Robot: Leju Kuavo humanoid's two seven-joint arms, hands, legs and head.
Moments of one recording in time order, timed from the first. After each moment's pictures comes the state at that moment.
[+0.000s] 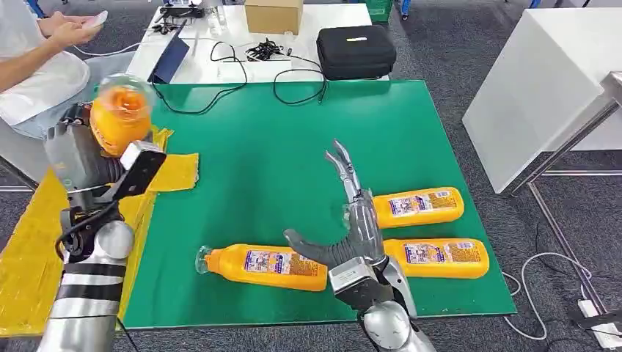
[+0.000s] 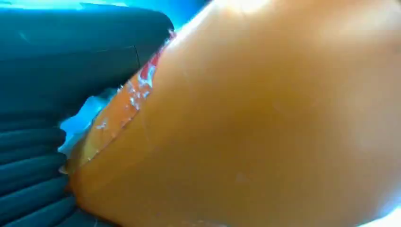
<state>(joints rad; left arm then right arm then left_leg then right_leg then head) -0.40 0.04 -0.01 -1.41 -1.26 0.61 -0.10 -0.10 0.11 0.51 -1.68 0.46 -0.22 -0.37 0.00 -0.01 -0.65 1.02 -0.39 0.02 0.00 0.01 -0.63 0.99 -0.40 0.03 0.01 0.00</state>
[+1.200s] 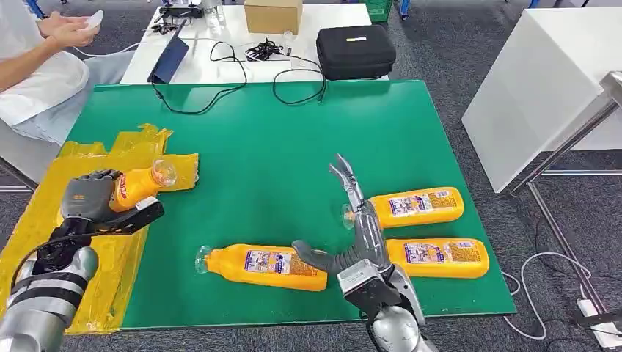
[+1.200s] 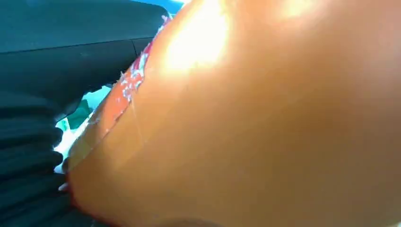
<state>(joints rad) -0.43 0.28 -0.02 -0.88 -1.31 0.43 -0.21 -0.05 0.09 0.47 -1.69 0.44 -0.15 -0.37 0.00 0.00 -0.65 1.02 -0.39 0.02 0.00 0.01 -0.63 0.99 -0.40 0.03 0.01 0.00</state>
